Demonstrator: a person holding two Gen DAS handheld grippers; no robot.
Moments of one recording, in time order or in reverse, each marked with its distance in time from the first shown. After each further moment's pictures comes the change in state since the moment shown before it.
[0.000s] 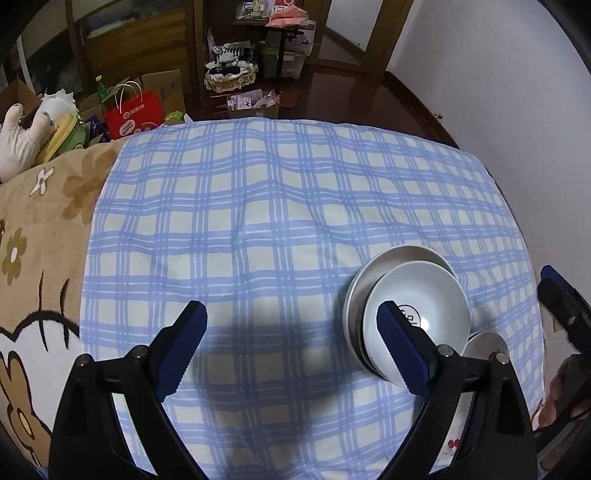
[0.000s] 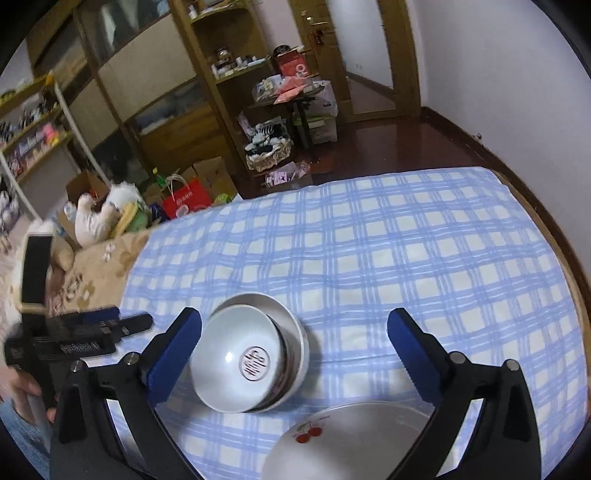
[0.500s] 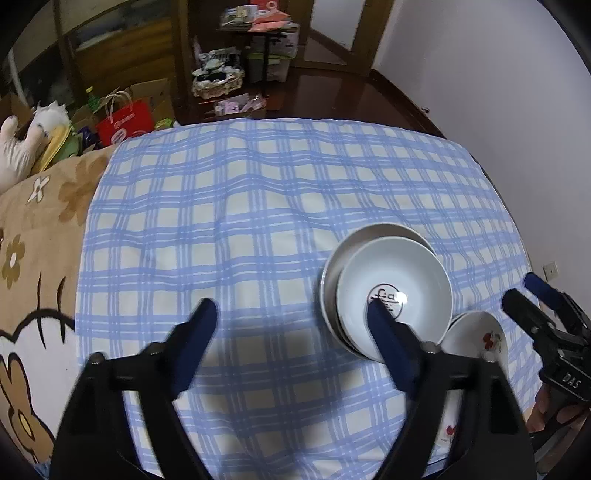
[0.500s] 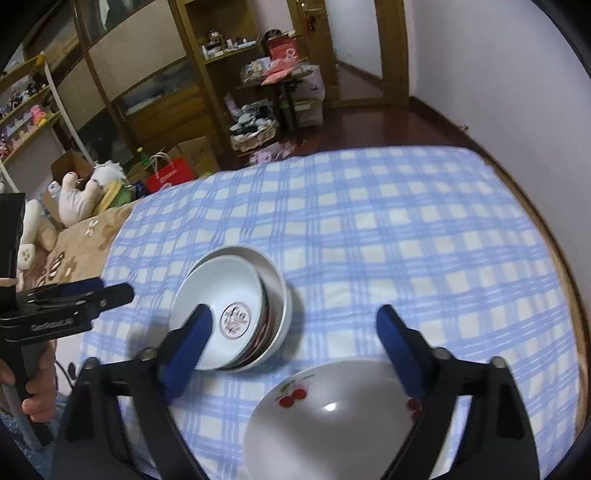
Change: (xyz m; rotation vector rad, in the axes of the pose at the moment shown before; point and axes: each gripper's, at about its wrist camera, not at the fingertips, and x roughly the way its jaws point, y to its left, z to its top) left arm -0.012 -0.021 -0.020 0.048 -0.019 -0.014; right arm -0.009 0.002 -0.028 0.002 0.040 -0.085
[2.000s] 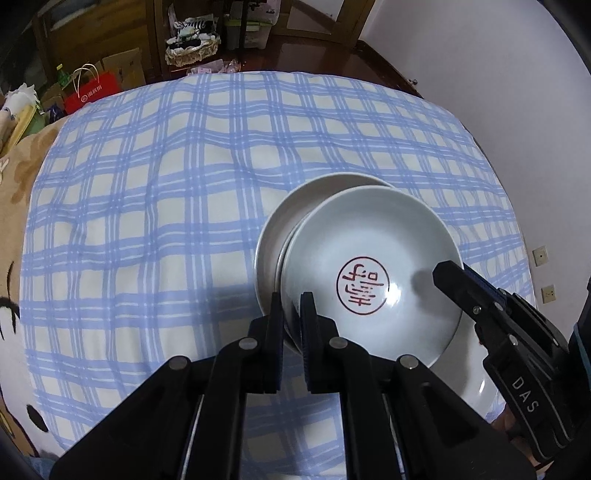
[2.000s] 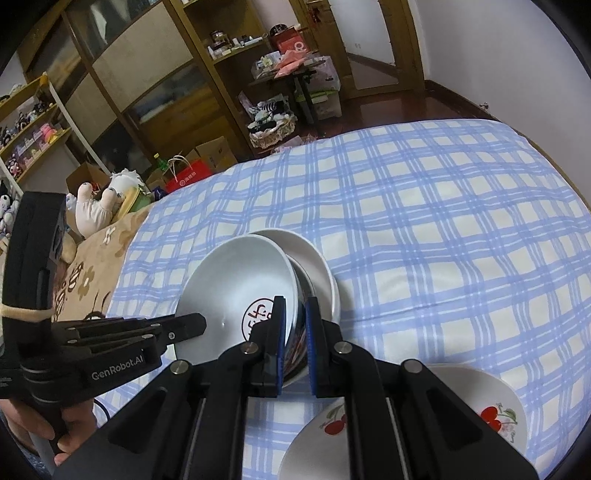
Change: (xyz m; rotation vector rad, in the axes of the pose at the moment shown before) left arm 0.065 -0.045 -0.007 0.015 0.129 -0.082; right arm 0.058 0.014 -0.023 0.083 0.022 0.141
